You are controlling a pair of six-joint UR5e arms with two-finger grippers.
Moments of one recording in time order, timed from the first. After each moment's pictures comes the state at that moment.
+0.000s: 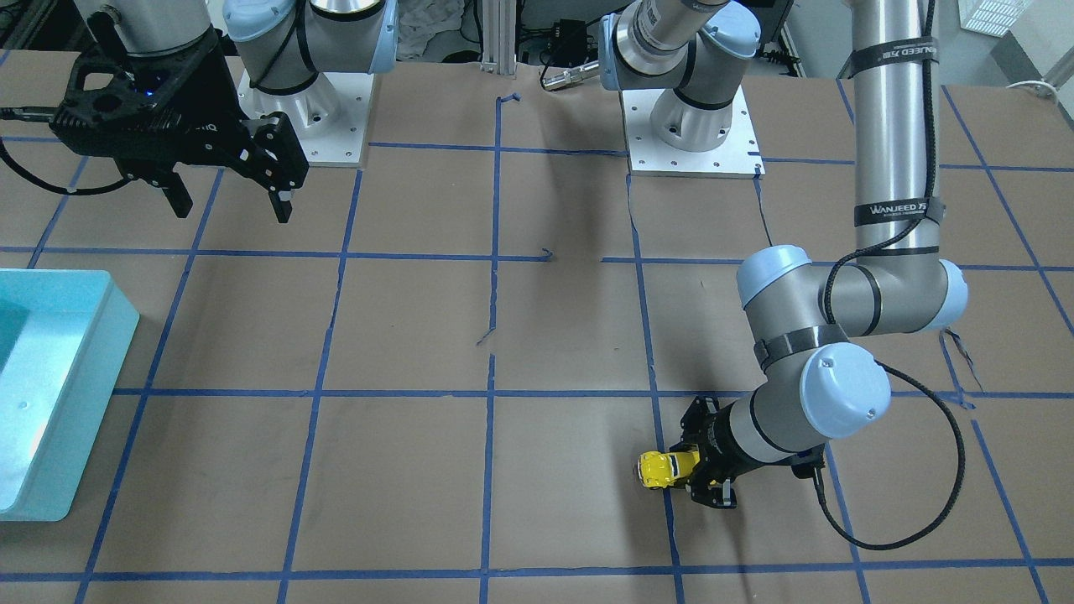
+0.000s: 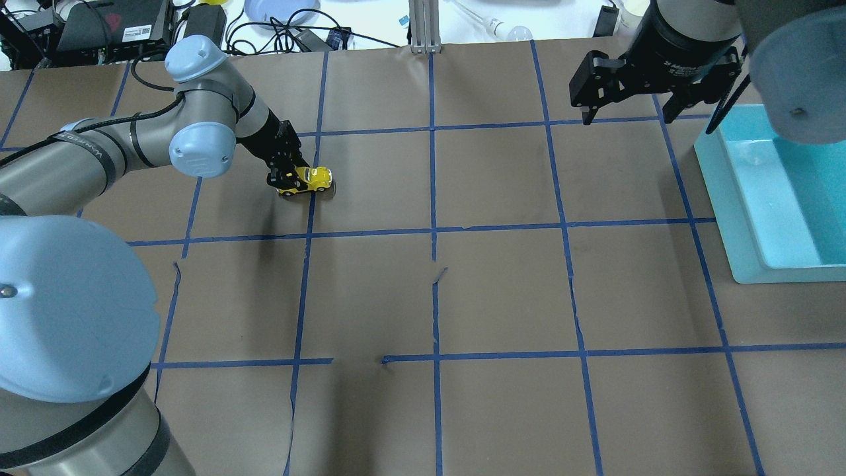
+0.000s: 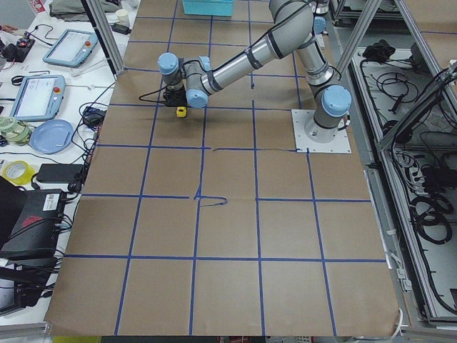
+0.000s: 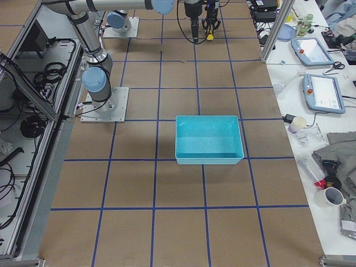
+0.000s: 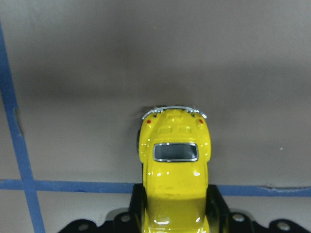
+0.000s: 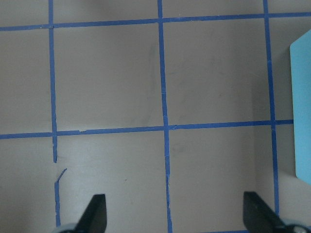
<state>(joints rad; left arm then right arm) -1.46 -2.17 -1.58 -1.00 1.36 -1.48 1.59 -1.61 1.58 -1.71 -1.58 0.06</state>
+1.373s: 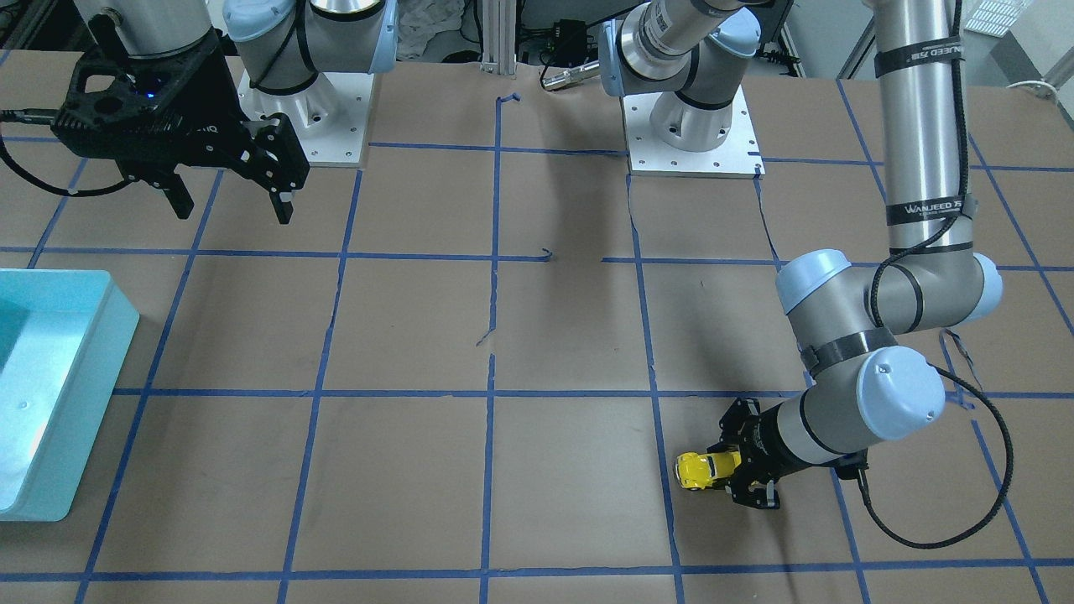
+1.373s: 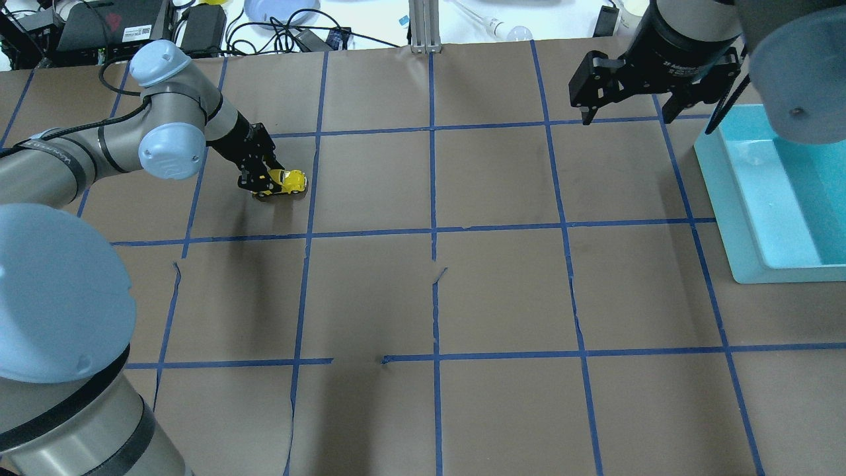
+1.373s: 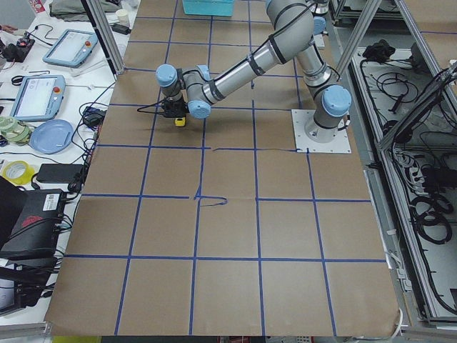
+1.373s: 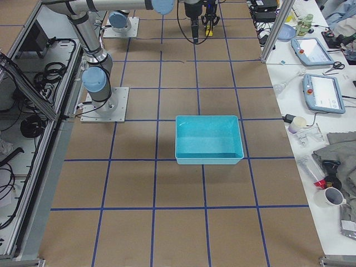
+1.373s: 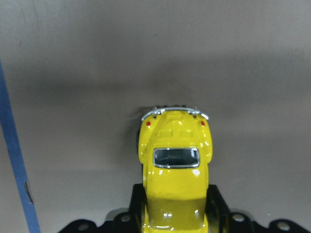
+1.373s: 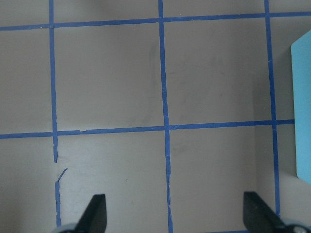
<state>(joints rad) -1.38 -2.17 -1.59 -1.01 1.36 -1.40 1.59 -1.61 1.58 -1.71 -1.58 0.06</state>
